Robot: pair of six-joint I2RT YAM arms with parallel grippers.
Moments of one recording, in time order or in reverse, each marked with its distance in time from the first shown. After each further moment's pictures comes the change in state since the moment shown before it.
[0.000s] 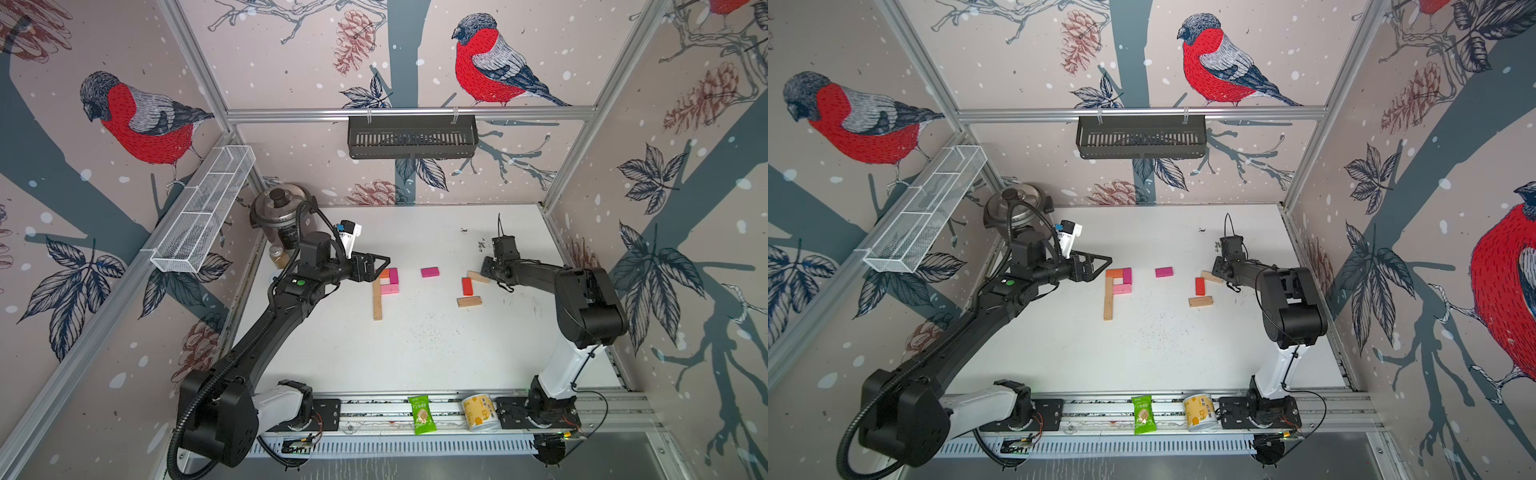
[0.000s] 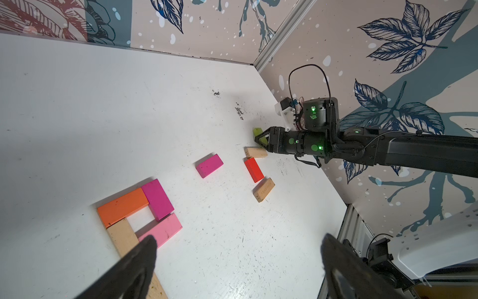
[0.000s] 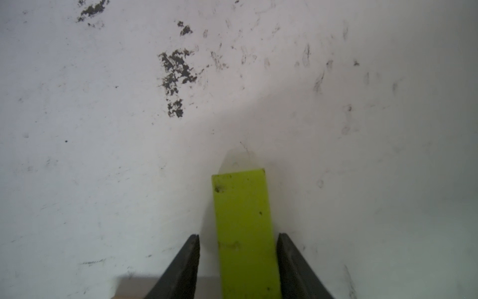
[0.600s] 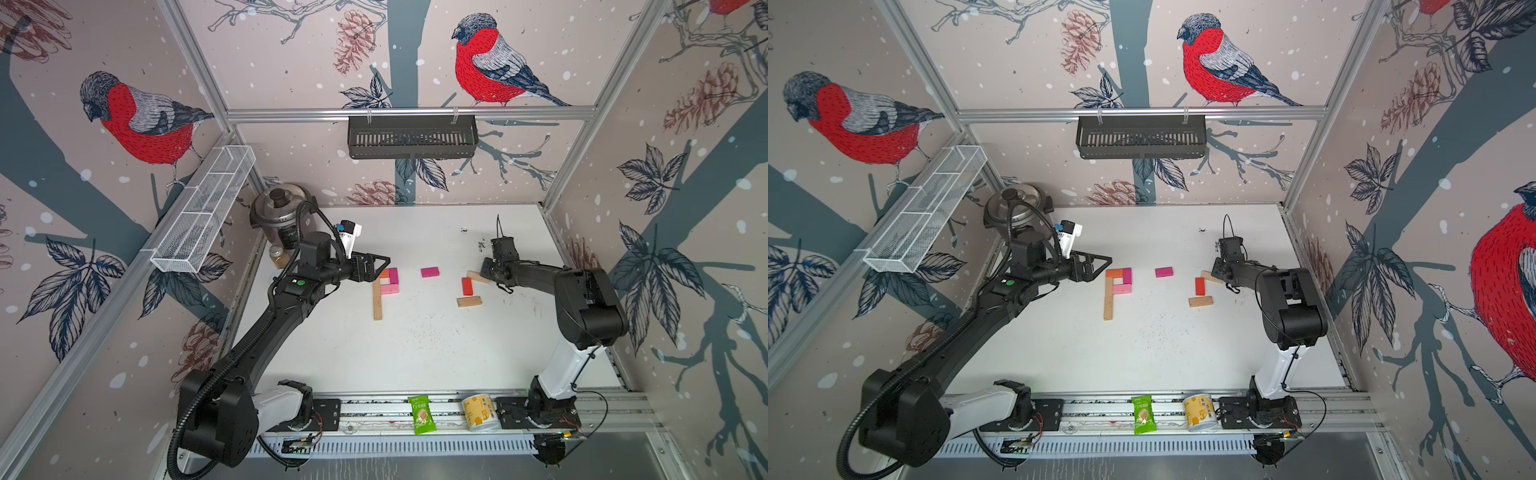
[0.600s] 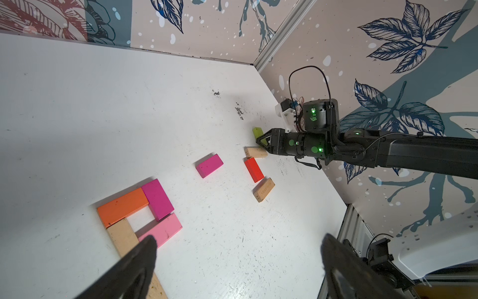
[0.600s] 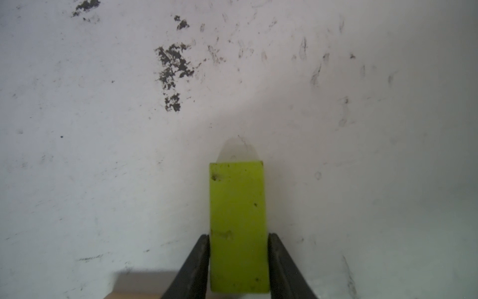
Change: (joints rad) left arm 0.000 0.000 0.000 0.000 0.000 0.000; right arm 0.009 -0.006 -0.009 -0.005 0.023 0.010
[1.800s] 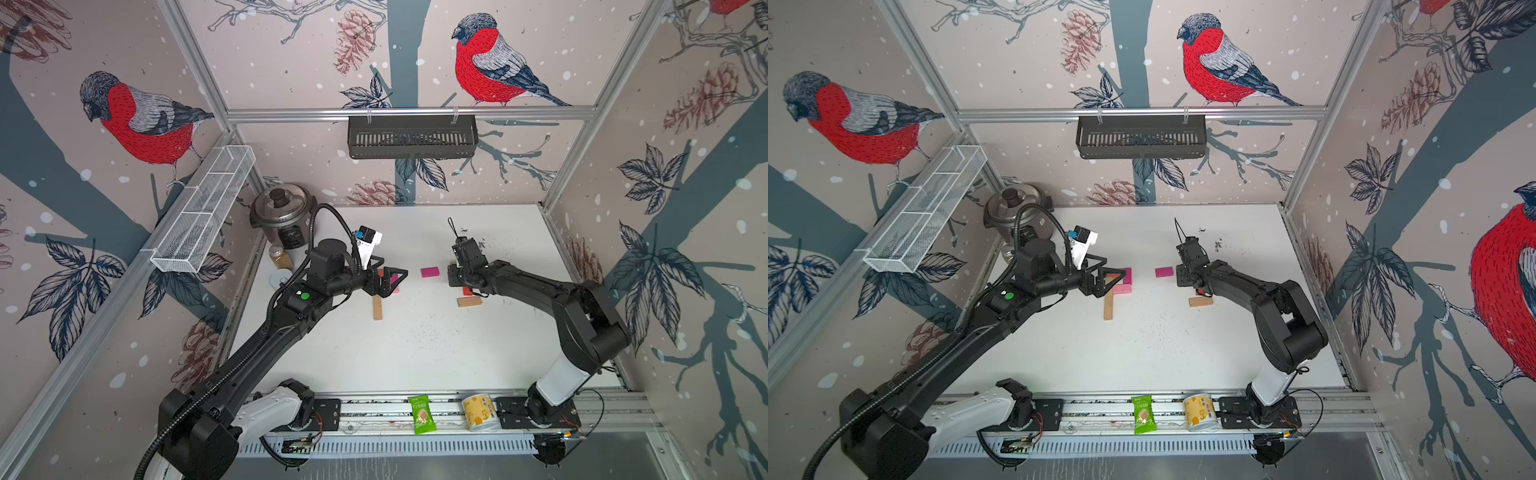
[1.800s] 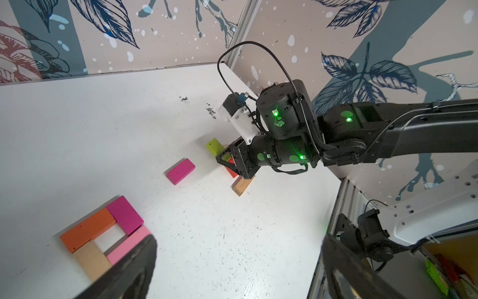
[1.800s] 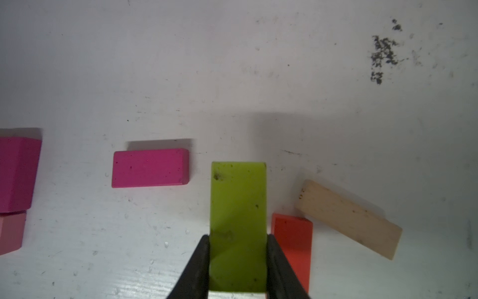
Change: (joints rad) left arm -0.239 -0.116 0.021 -0.076 -0.161 0.087; right arm 0.353 -0.120 0.051 -0.174 0.025 -0.089
